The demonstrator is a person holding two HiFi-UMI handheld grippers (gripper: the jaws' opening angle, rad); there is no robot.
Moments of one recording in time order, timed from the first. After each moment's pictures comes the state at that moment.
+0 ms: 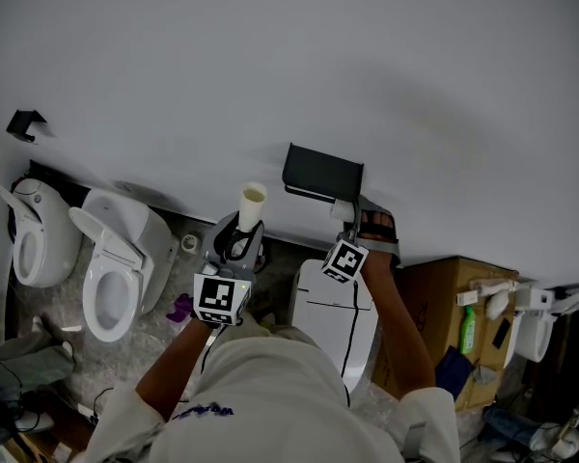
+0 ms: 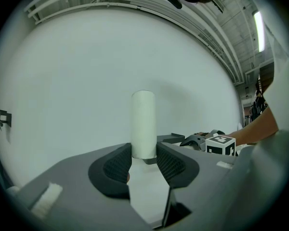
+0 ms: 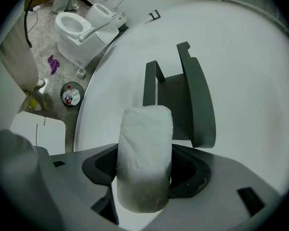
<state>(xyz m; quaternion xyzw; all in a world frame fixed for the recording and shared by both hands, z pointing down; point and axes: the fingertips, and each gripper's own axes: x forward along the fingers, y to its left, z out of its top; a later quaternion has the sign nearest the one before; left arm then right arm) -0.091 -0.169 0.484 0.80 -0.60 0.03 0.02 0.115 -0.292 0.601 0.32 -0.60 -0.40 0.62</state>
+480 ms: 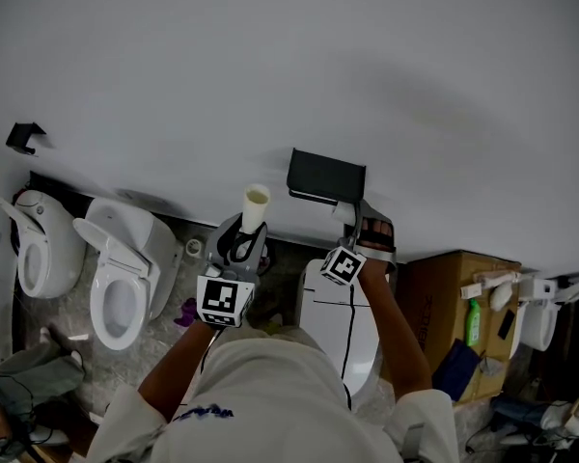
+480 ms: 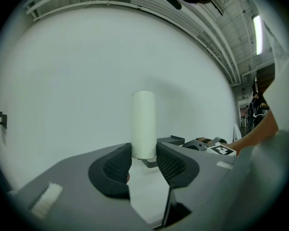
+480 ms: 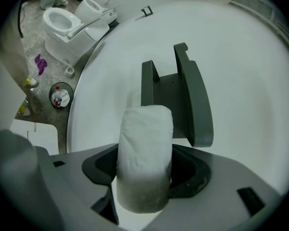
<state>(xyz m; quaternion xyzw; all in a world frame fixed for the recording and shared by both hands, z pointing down) -0.099 -0.170 0.472 0.81 -0.59 0.03 0.02 0.109 -0.285 0.600 0.38 -0.59 -0.40 0.59</state>
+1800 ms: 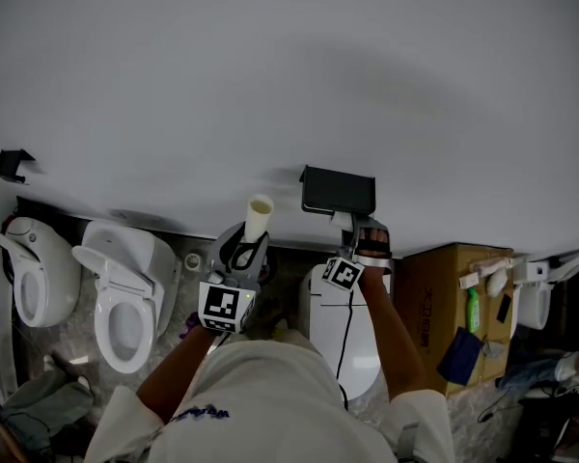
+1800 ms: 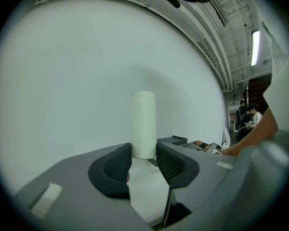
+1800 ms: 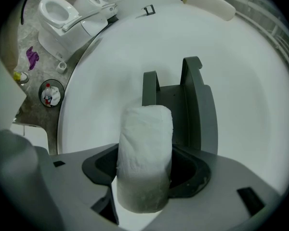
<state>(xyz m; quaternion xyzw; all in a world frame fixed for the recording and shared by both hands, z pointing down) -0.140 -0.187 0.470 0.84 -0.53 0.02 0.03 0.078 -0.288 0.600 0.41 -0.56 -0.43 0.58</state>
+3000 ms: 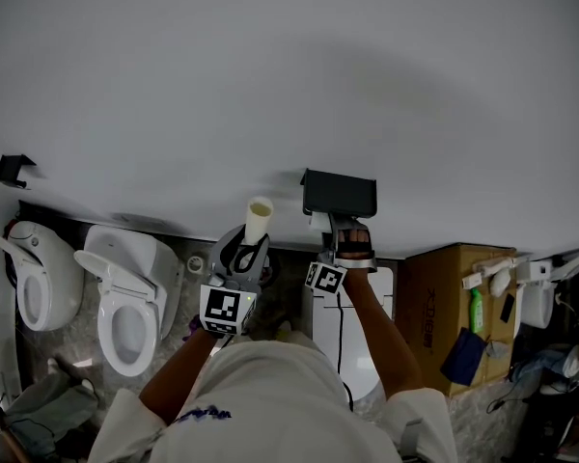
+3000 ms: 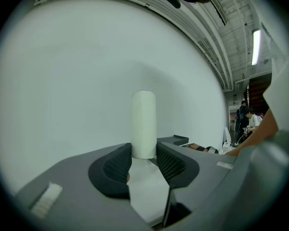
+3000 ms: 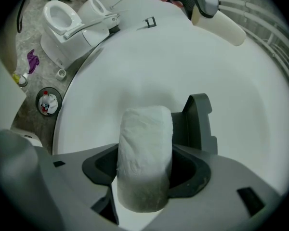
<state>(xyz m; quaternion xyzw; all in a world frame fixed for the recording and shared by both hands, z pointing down) -0.144 -0.192 0.474 0.84 -0.54 0.02 0.04 0.011 -0.284 0.597 0.40 -0.58 -0.47 0.54</state>
